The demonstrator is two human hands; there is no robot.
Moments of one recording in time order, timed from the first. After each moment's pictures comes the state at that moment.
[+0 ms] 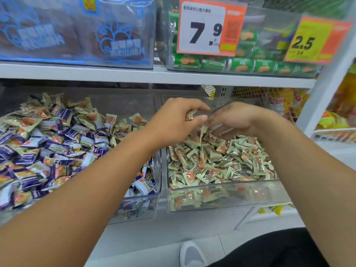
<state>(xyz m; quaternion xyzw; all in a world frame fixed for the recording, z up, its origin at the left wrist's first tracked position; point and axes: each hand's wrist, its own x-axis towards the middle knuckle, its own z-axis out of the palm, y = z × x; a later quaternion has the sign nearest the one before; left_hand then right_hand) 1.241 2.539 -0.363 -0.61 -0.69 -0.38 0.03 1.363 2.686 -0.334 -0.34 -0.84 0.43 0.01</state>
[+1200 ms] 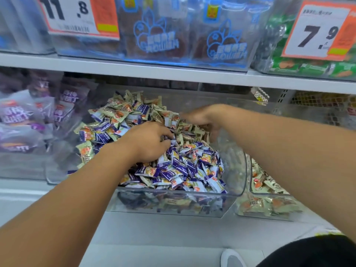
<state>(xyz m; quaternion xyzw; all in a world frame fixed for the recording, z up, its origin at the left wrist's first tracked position) 1.129 2.374 -0.400 -0.45 -0.88 -0.11 -0.06 1.168 2.558 -0.361 -0.31 -0.89 0.24 -0.23</state>
